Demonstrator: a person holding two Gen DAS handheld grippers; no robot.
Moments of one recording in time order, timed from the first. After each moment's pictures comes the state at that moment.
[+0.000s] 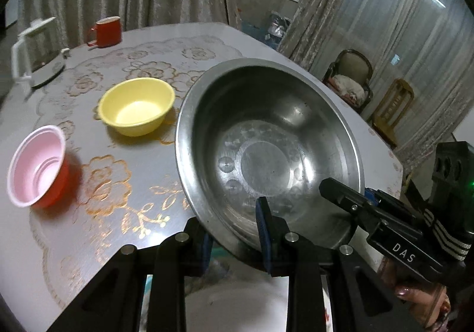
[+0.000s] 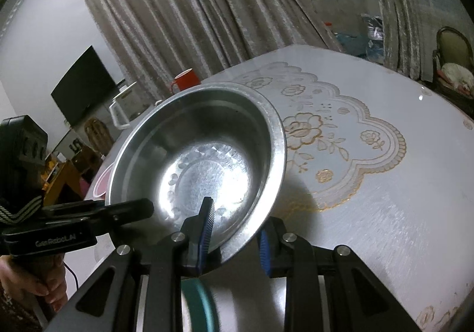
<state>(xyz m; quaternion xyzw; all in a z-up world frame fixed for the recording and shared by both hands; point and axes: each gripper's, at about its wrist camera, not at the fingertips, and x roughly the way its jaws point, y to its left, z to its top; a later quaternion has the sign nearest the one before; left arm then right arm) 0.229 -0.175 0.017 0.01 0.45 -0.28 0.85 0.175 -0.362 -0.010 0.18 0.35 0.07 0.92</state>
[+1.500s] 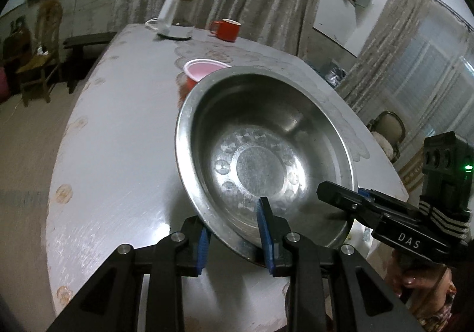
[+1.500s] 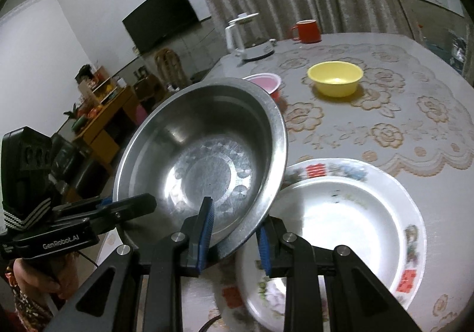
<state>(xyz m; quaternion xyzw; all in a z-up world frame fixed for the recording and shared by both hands) 0.070 0.049 0.010 -0.13 0.43 -0.15 0.88 0.116 -0.165 -0.002 0.08 0.41 0.25 0.87</state>
